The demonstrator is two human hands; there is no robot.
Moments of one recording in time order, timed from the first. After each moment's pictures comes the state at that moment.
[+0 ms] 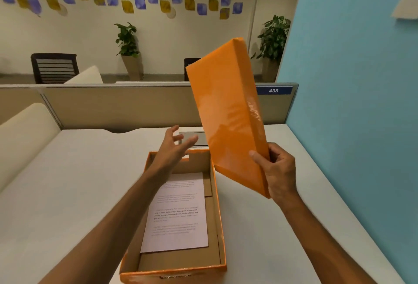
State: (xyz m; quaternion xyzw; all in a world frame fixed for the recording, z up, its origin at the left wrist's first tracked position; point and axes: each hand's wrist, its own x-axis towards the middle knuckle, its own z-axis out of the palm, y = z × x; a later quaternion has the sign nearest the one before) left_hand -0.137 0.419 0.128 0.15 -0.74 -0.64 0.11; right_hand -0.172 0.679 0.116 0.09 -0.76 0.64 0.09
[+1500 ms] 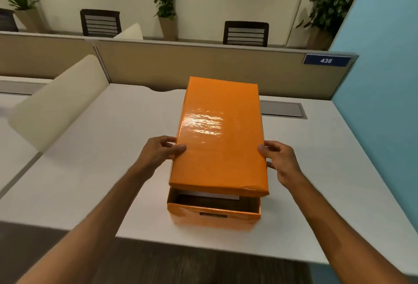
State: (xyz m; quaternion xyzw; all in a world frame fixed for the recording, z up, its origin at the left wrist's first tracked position) left_hand 0.007 0.322 0.053 0.27 -0.78 -0.56 0.07; right_hand -0.141 0.620 0.043 0.04 -0.76 0.63 -0.16
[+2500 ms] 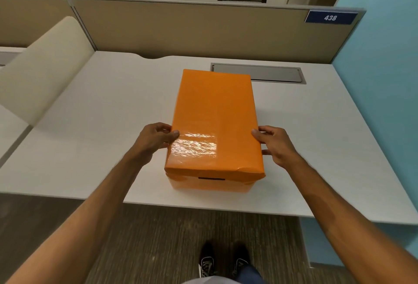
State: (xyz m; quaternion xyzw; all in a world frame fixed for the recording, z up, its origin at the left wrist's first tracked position) left_hand 0.033 0.336 0.012 0.30 -0.74 -0.60 0.01; right_hand -0.115 0.638 0.000 0.03 -0.78 0.58 -0.24
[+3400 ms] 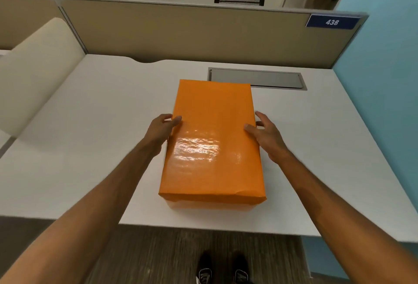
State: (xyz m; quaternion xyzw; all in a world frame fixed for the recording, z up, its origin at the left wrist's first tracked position) left_hand -0.046 0.320 0.002 0.34 -0.69 -0.64 0.04; right_hand -0.171 0.594 -0.010 0.08 -0.84 0.50 -0.18
